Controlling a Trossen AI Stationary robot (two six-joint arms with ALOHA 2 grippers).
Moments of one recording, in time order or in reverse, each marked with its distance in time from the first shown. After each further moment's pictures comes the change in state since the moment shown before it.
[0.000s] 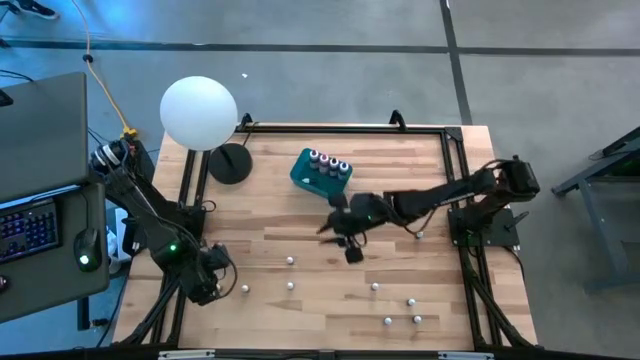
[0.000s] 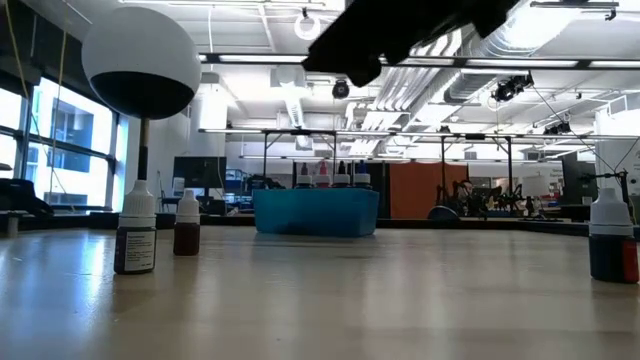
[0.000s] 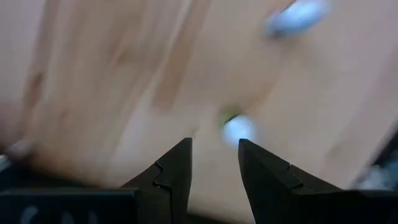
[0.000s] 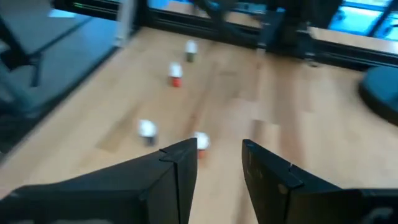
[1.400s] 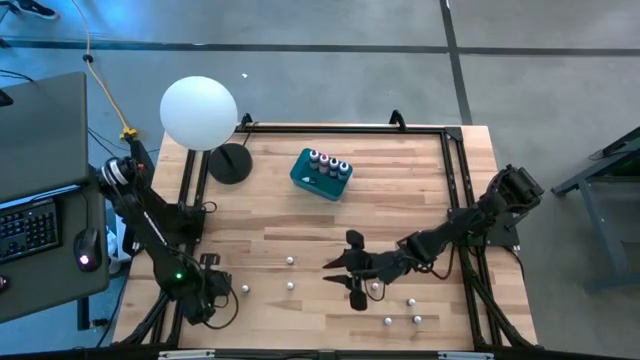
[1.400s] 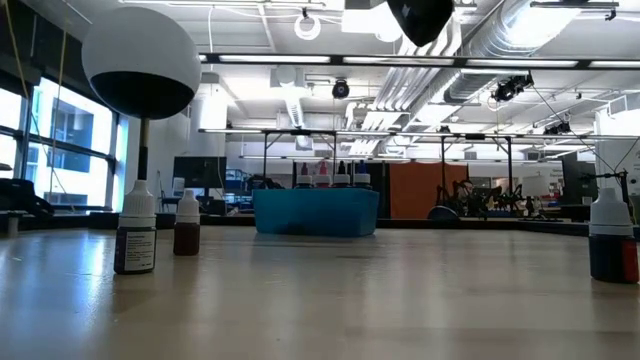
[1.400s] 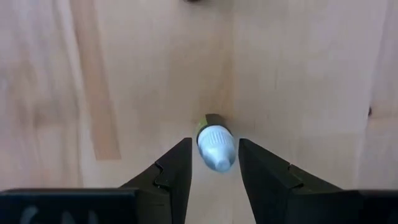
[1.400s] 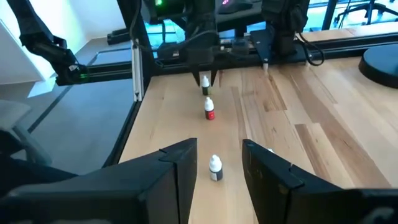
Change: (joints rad) left arm -0.125 0.238 -0.001 0.211 -0.059 0.345; right arm 0.373 0.022 0.000 0.134 0.515 0.416
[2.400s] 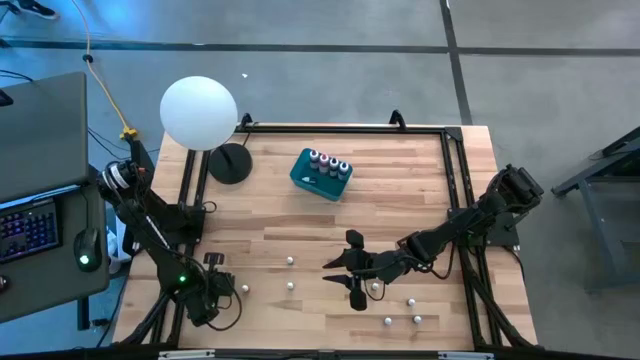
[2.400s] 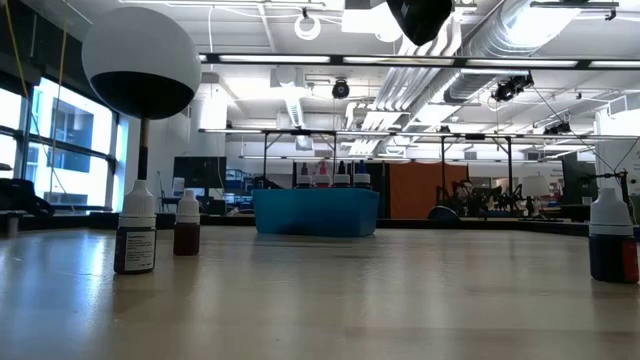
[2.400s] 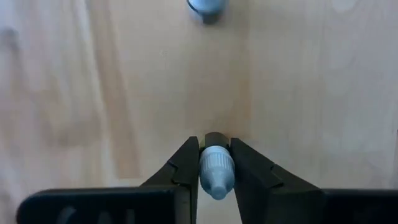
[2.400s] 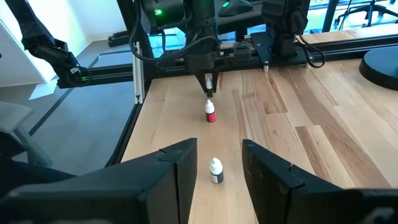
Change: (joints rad) left arm 0.038 0.037 0.027 -0.031 -0.056 0.067; right arm 0.000 0.000 0.000 0.009 -0.002 -0.001
